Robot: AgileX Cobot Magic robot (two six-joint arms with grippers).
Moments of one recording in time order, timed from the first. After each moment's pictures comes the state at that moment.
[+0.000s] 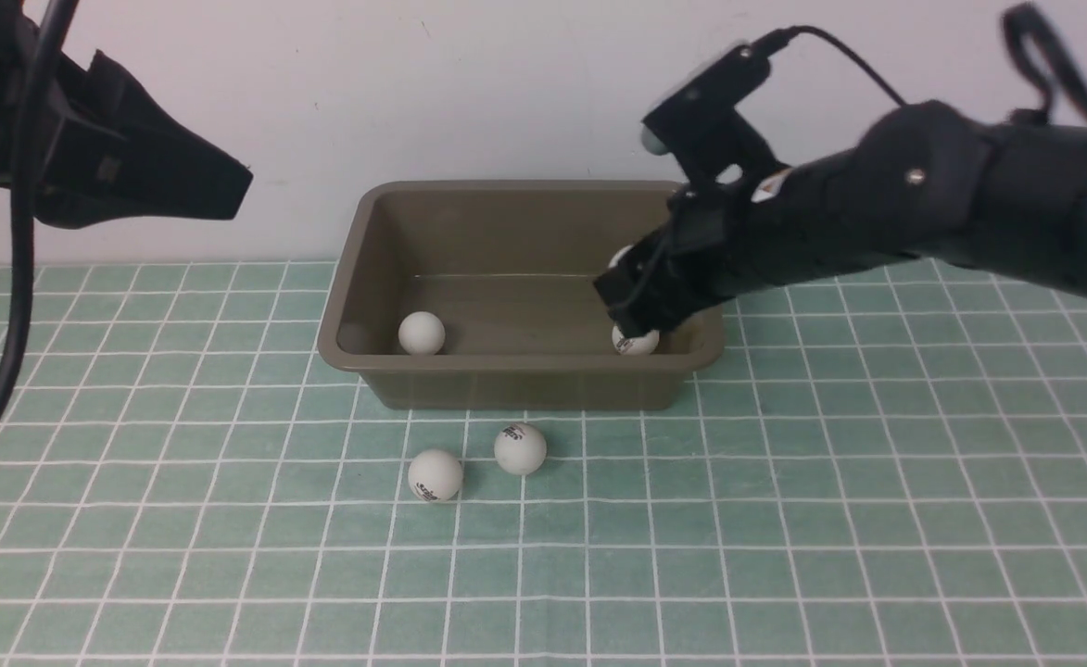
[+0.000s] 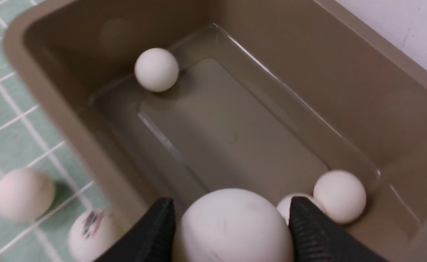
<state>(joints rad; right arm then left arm) 0.48 1.81 -1.37 0.50 0.47 -0.76 0.00 1.25 -1.46 -0.60 1.25 0.66</state>
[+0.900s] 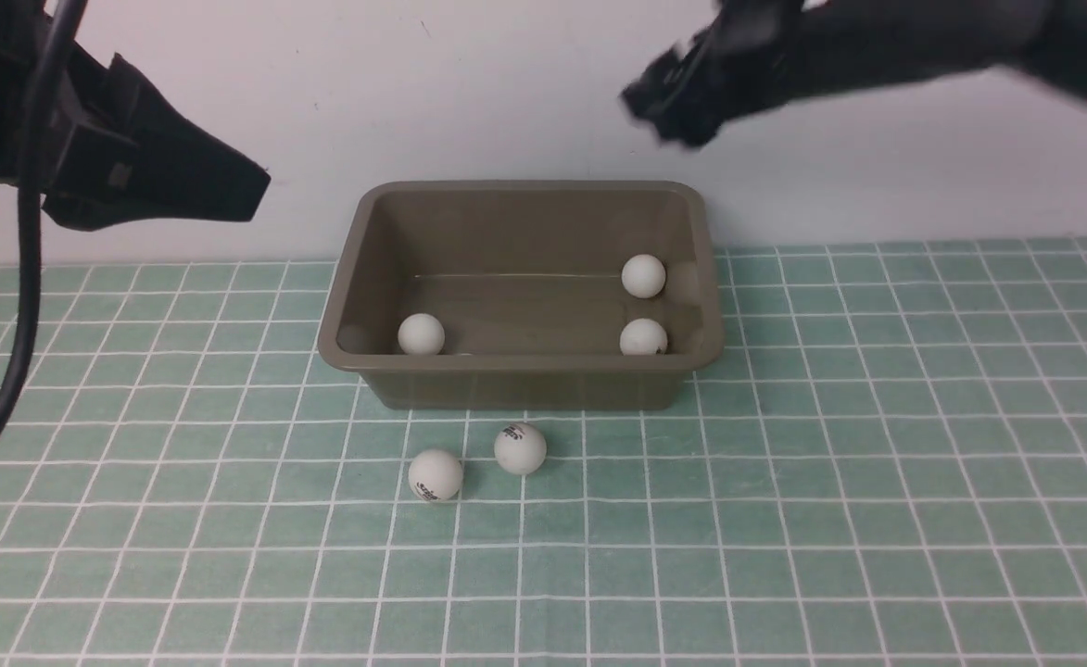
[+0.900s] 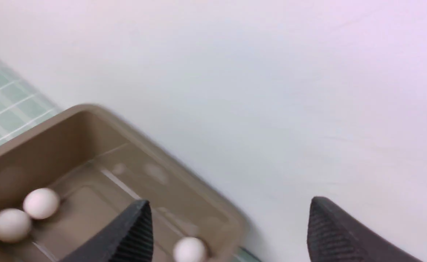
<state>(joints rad) 0.34 1.66 -1.66 0.28 0.61 -0.56 0.00 1.27 -1.46 -0.64 1.25 0.74</state>
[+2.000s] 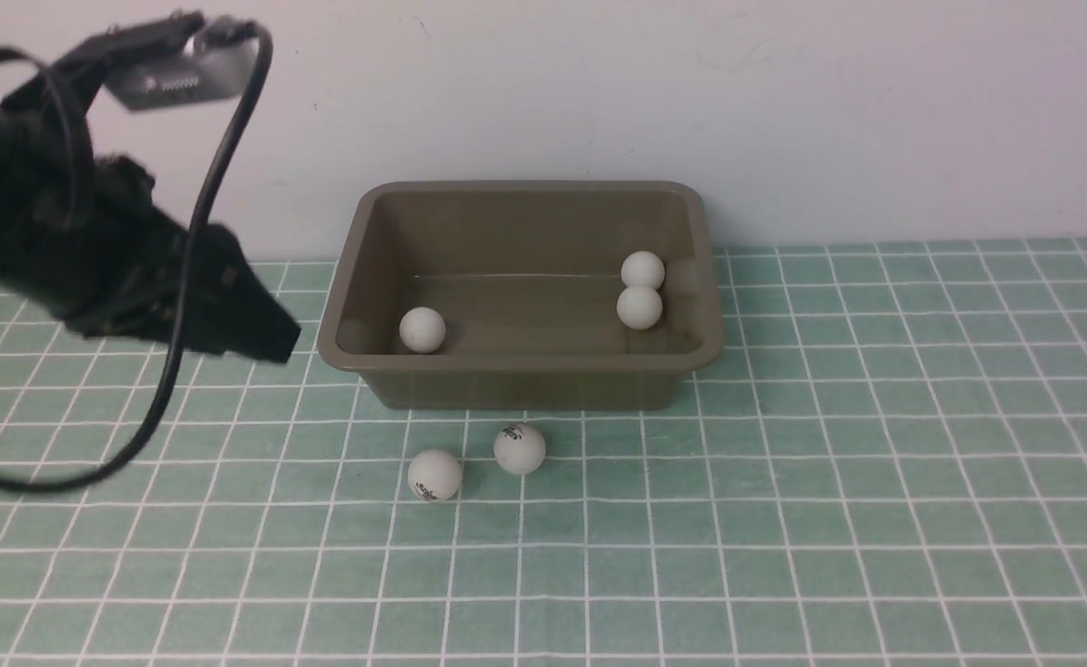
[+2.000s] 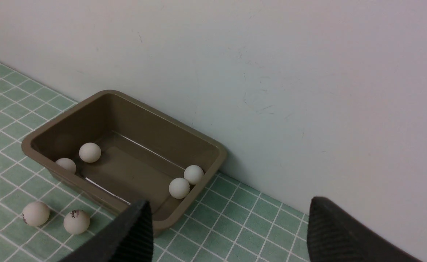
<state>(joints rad) 0.29 0.85 -1.28 0.10 0.94 -0.31 0.00 1.39 -1.28 -0.57 1.23 0.46</state>
